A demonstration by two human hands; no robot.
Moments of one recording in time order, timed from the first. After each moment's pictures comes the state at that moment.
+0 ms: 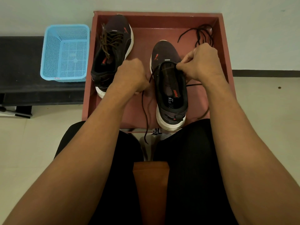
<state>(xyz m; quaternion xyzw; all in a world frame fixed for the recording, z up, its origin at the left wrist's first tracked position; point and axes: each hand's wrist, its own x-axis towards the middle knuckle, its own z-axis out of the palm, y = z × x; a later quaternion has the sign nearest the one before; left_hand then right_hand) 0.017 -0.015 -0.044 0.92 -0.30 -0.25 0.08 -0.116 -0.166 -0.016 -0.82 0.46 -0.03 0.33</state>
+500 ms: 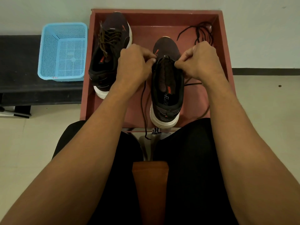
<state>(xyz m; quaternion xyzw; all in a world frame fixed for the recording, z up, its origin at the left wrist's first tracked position) 0.015 -0.022 -0.048 0.86 -0.33 -0.13 0.35 -0.118 -0.168 -0.021 -0.83 0.44 -0.05 0.34</state>
